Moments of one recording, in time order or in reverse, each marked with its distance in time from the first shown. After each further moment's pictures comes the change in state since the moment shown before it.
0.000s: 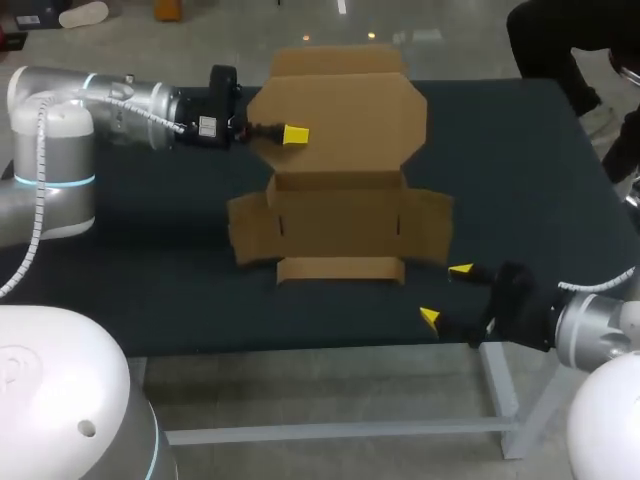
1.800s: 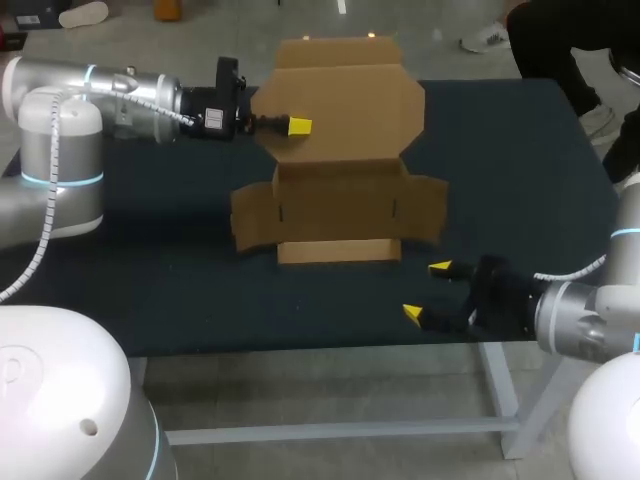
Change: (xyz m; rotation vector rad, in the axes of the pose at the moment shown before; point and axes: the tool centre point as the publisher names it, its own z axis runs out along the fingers) left arm -0.027 -0.007 0.001 -0.015 -0.135 0.003; right arm 0.001 -0.005 0.038 0.004 0.079 0.018
